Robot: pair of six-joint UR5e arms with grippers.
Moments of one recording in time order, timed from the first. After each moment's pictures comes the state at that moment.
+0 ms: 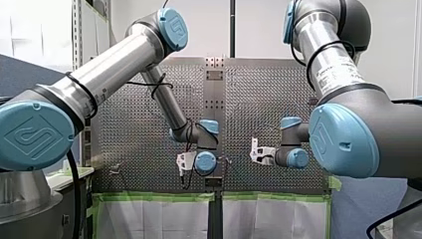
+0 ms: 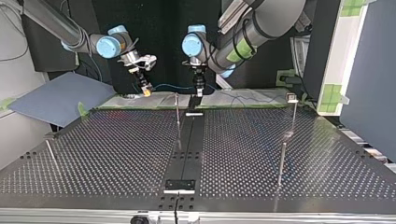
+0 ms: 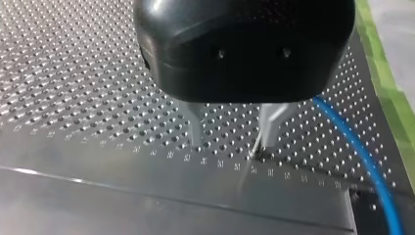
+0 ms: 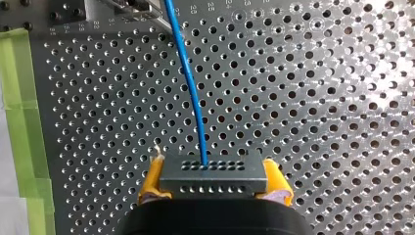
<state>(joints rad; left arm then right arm) -0.66 -2.41 -1.67 -2.33 -2.23 -1.77 1.87 -0.84 1.87 -0.90 1.12 1.66</state>
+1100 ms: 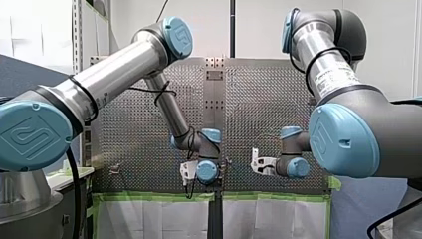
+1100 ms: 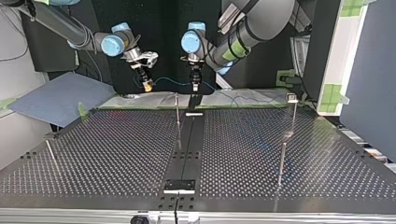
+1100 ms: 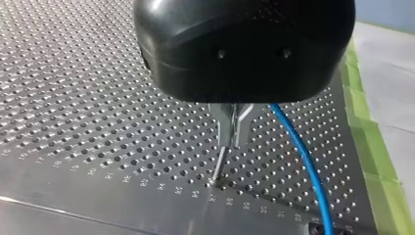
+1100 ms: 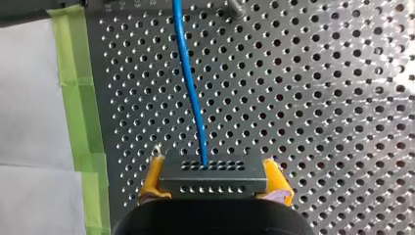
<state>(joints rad) -0.68 -2.47 -1.66 -2.30 -2.17 -1.81 1.86 -0.76 1.87 -0.91 1.16 1.64</state>
